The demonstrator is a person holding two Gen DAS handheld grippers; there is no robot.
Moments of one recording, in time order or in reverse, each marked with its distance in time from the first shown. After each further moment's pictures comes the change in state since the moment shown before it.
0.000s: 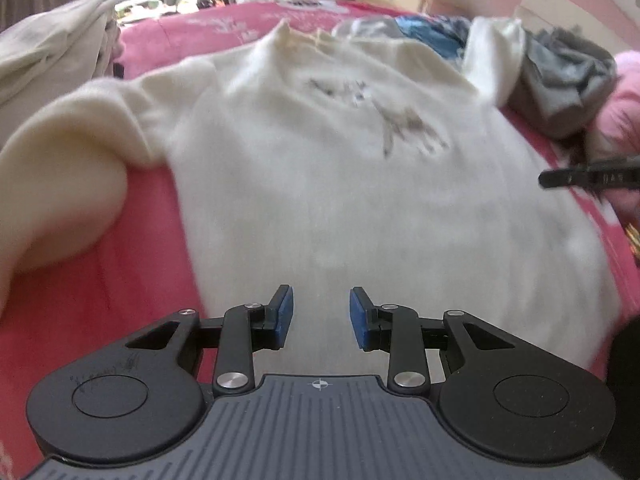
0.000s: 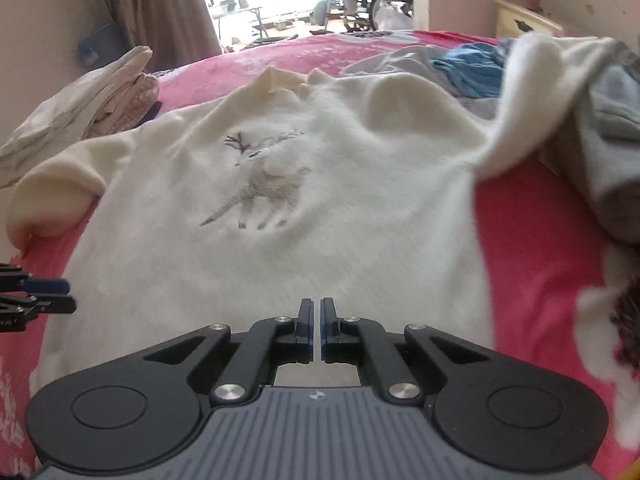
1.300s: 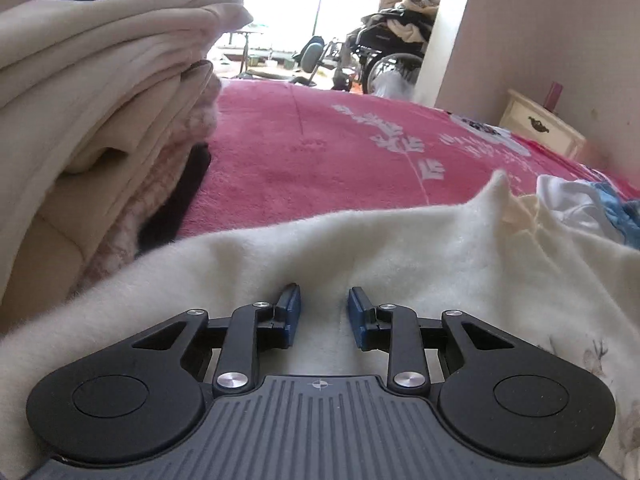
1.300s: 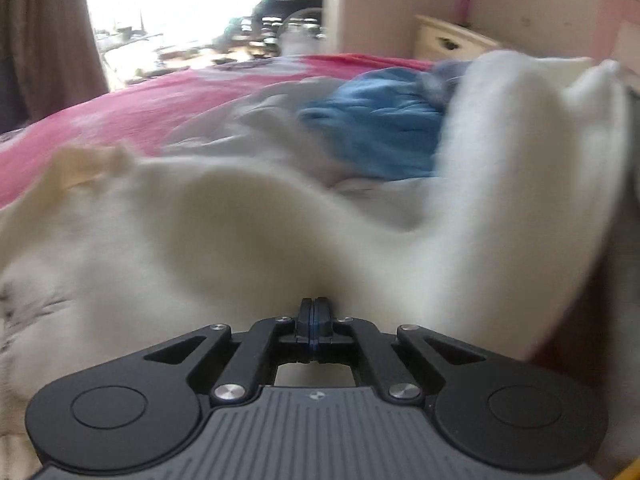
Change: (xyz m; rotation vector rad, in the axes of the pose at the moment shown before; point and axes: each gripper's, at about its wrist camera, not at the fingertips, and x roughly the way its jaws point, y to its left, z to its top) left arm 0.137 0.121 0.143 -0.296 -0.298 0.255; right arm 0.139 -0.129 0.140 0.083 -0.108 -0.291
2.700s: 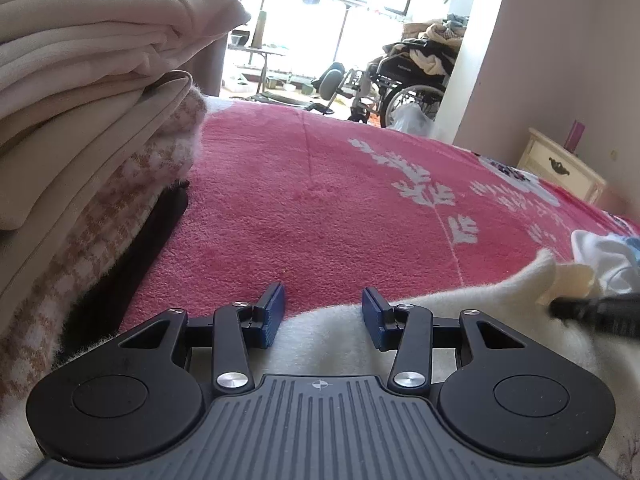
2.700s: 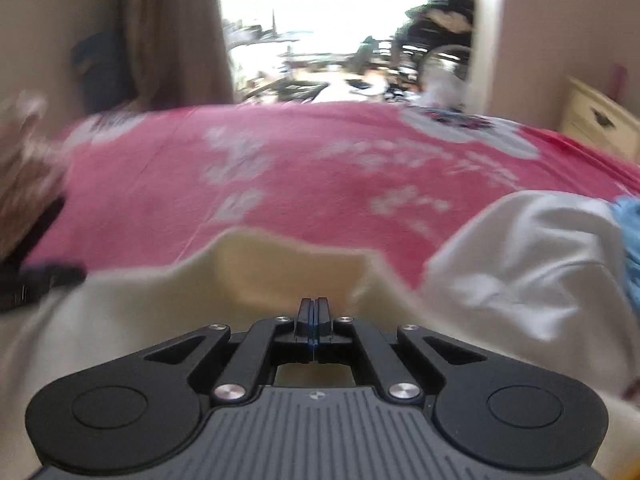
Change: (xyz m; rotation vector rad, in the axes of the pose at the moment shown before) left arm 0.056 0.000 0.030 -0.095 -0.082 0.019; right arm 0.090 0.174 0.088 -0.200 -0.081 0.310
